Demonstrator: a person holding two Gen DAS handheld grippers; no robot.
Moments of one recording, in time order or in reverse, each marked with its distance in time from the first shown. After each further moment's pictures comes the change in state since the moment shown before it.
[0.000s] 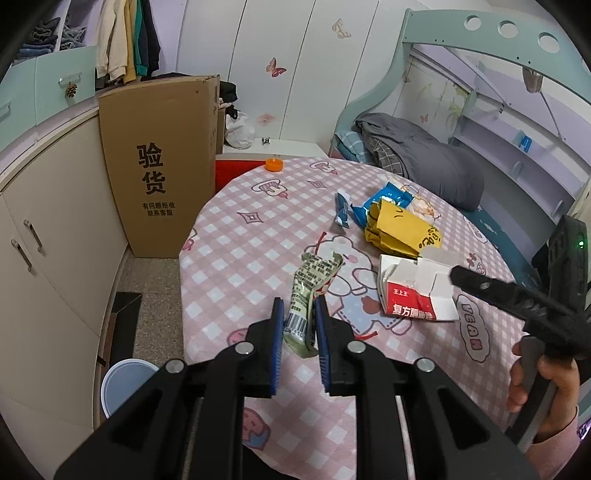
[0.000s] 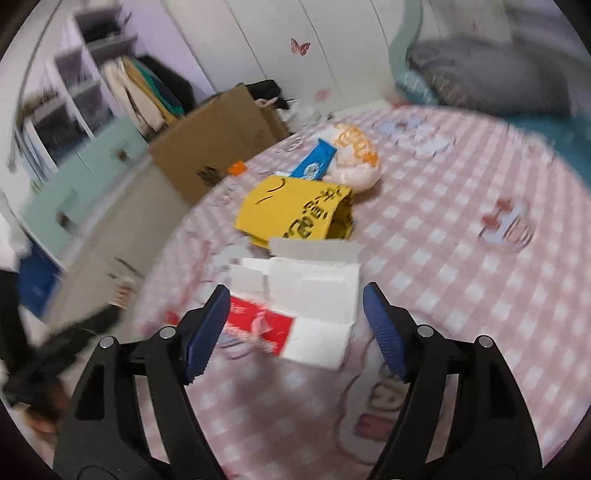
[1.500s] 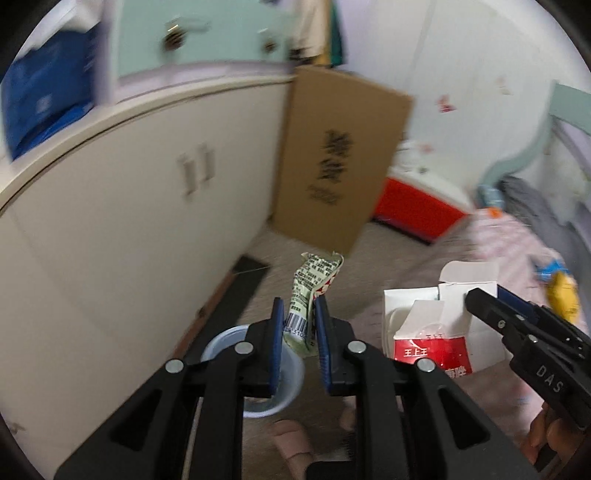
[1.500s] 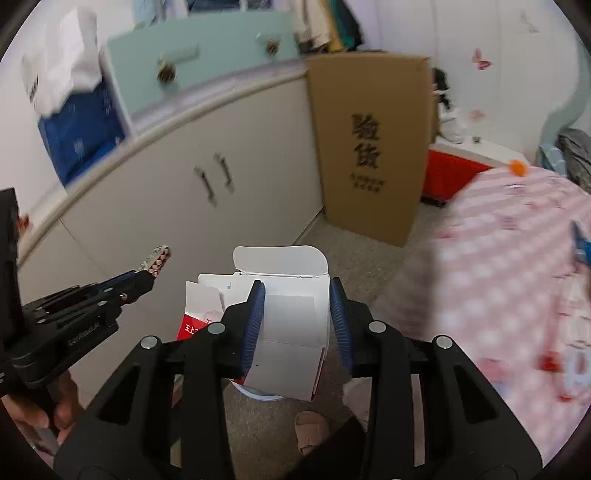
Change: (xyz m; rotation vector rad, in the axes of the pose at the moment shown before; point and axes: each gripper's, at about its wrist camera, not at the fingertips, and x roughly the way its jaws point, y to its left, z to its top) left arm -0.076 0.241 -0.076 -0.397 -0.036 0.426; right arm 0.117 0.308 -0.078 -0.481 0.135 0.222
